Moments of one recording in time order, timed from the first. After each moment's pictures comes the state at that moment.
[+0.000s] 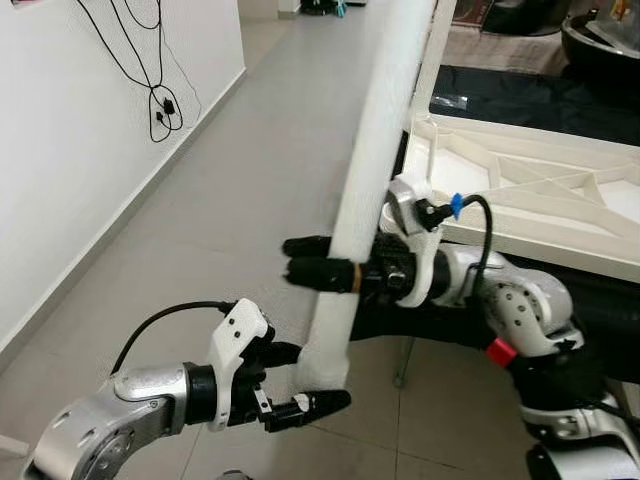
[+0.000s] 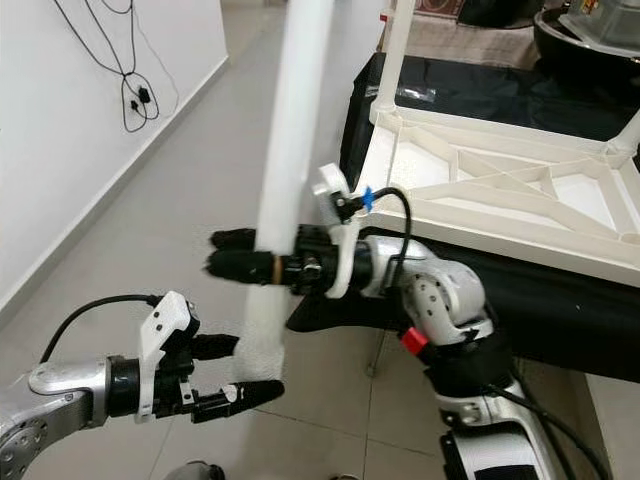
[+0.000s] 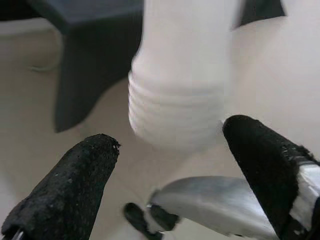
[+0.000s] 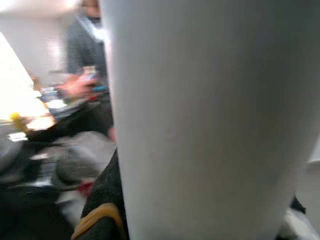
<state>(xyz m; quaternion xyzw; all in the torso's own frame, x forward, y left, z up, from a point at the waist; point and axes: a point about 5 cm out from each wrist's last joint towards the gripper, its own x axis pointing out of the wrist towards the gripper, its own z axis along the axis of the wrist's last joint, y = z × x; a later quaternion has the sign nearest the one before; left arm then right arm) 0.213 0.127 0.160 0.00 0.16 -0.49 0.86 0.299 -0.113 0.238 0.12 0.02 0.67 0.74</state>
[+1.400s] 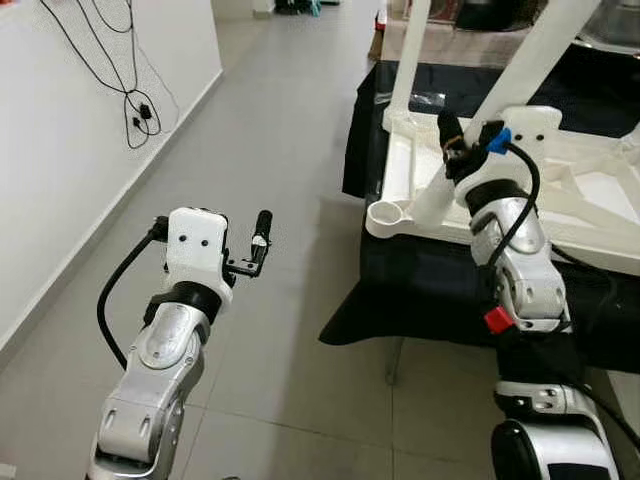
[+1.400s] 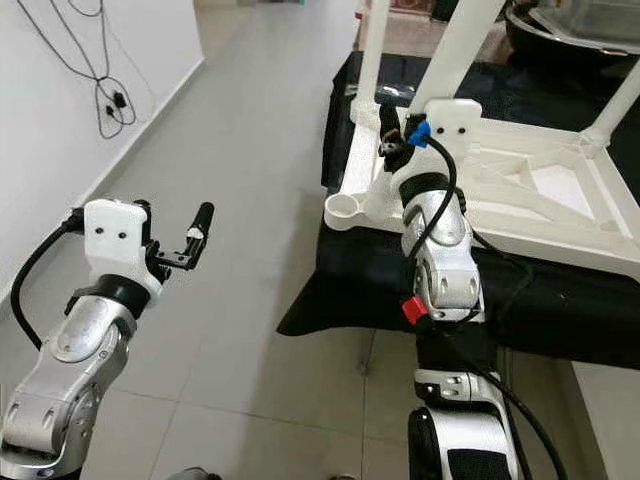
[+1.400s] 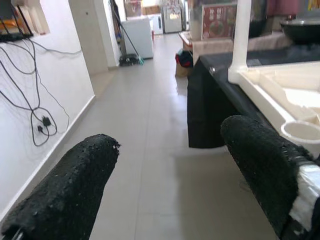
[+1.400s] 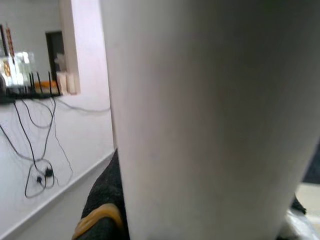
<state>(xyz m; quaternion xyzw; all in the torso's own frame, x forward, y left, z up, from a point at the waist) 0.261 0.139 0.217 0.03 -0.11 -0.04 0.99 0.353 -0.179 0.281 0.01 -0.22 0.01 0.97</state>
